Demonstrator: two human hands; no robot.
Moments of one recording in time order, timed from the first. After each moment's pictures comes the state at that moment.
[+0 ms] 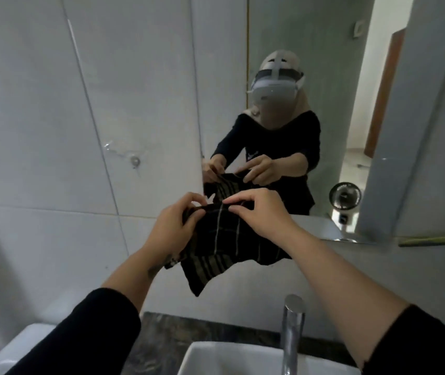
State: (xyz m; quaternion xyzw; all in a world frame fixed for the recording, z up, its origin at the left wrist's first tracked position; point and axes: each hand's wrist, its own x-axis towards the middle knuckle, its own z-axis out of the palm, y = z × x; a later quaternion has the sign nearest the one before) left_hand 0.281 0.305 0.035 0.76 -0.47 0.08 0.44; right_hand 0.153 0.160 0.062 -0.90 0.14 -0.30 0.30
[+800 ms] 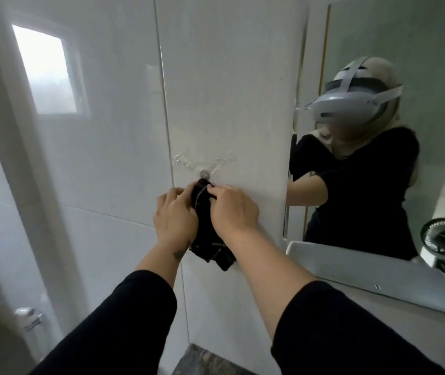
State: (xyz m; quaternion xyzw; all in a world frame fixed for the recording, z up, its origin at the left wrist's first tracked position) left_hand 0.431 0.327 0.038 0.86 -0.20 0.24 0.39; right_hand 0.365 0.236 0.067 -0.93 0.13 -0.31 0.17
